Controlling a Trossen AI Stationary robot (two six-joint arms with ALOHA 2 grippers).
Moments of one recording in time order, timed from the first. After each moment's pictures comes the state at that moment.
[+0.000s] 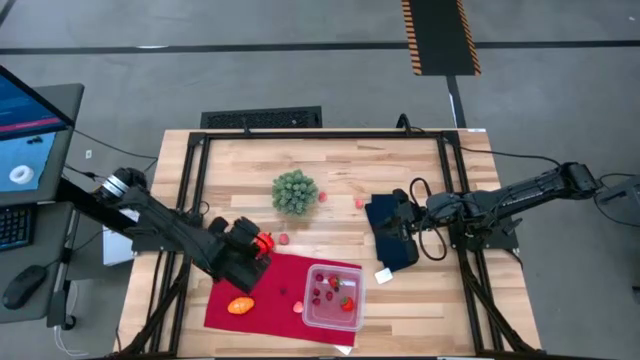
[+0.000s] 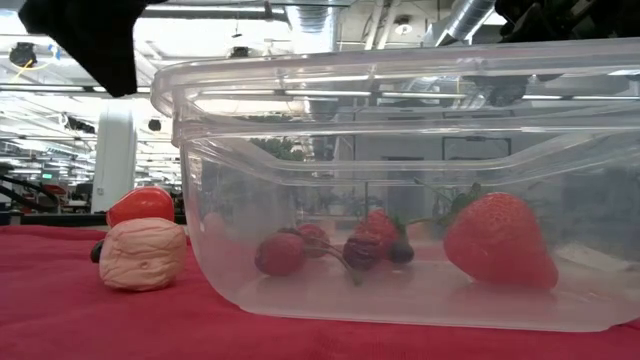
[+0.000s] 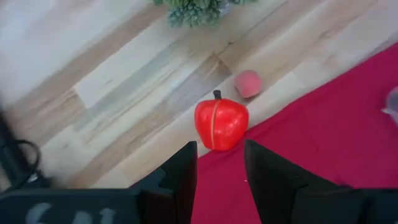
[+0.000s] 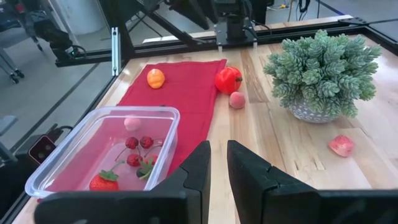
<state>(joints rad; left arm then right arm) -0.57 1.49 1.21 -1.29 -0.51 -1.47 0.19 0.86 0.39 0.13 0.03 0.12</state>
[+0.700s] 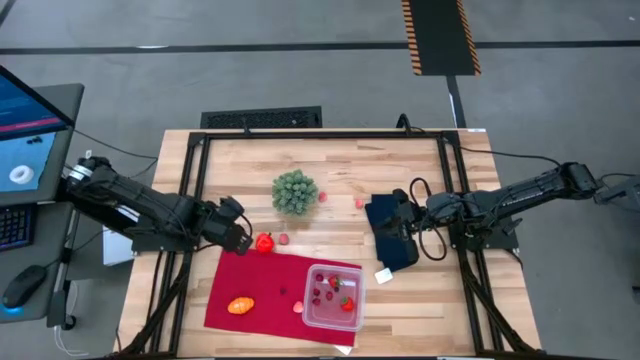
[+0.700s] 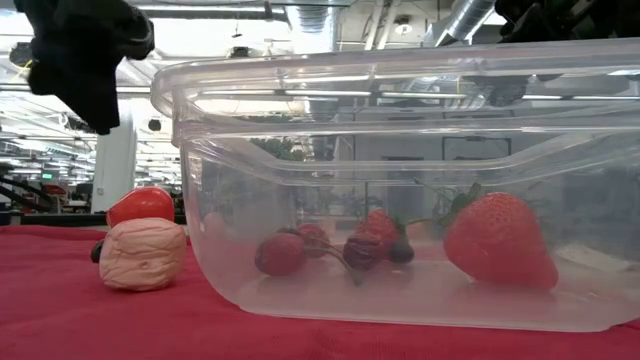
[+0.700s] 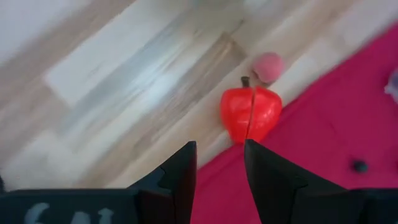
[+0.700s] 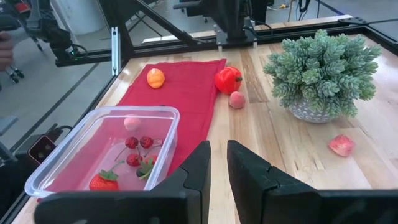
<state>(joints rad) -0.36 1.07 0.81 -1.00 -0.32 -1.16 0.19 0.86 0.39 0.13 0.03 0.12</state>
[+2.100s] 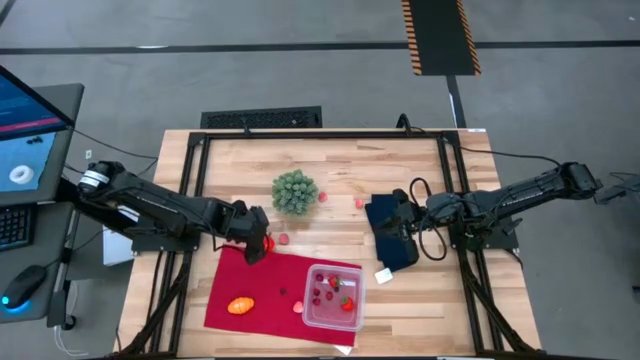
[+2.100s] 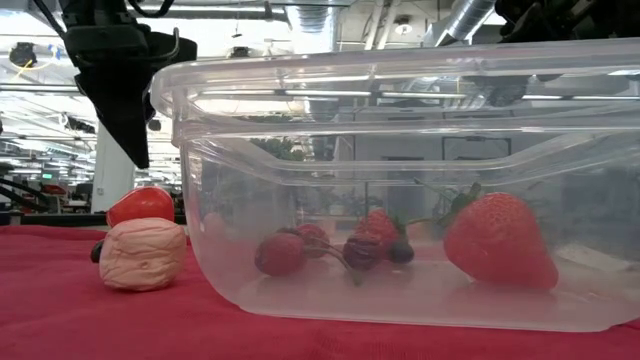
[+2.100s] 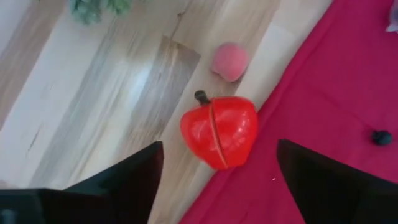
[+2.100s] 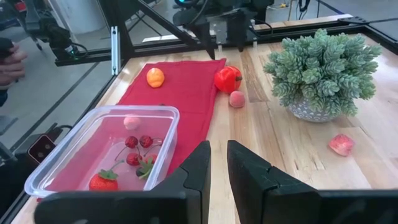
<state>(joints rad) -0.24 1.27 0.81 -0.77 -0.18 -0.70 0.19 0.86 0.39 0.13 0.03 0.12</state>
